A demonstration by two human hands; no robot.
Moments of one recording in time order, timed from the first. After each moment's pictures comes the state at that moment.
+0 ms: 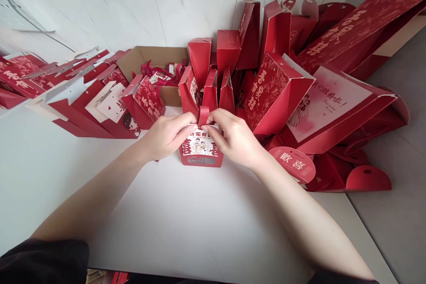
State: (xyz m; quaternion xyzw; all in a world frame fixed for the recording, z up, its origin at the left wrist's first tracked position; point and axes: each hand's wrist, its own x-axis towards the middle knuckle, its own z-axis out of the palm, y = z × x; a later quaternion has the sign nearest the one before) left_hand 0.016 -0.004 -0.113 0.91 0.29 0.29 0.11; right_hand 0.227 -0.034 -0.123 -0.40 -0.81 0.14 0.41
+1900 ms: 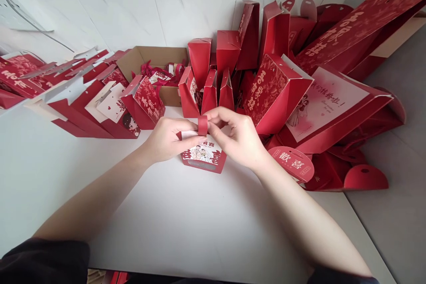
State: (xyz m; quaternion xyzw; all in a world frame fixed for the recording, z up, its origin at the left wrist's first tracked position) left_hand 0.027 -0.017 -0.112 0.82 0.31 0.35 0.34; right_hand 0.223 -0.045 -0.112 -0.41 -0.72 0.29 0.48
